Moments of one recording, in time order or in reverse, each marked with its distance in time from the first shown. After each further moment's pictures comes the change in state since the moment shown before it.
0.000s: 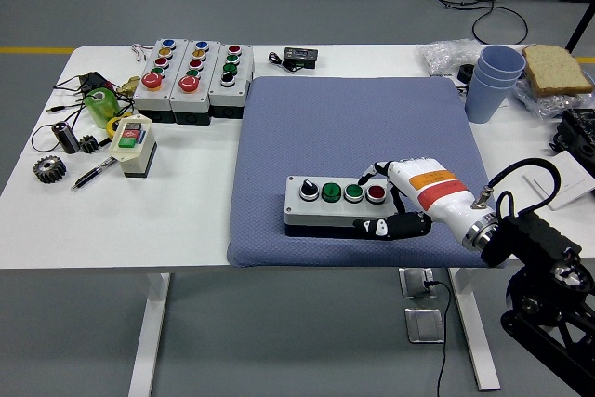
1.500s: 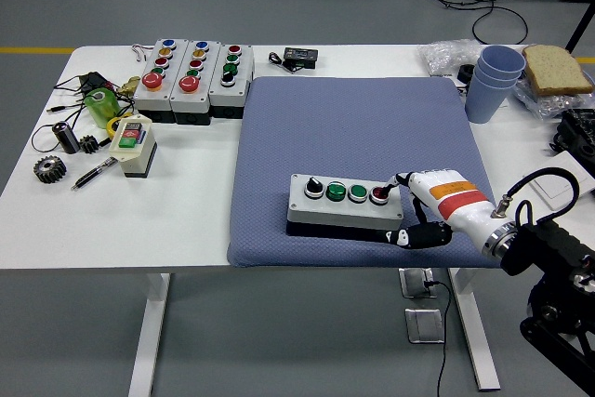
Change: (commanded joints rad) left arm 0.002 -0.001 -0.010 0.000 0.010 0.000 0.002; right arm -0.044 -0.050 0.023 0.018 -0.040 0.091 -0.022
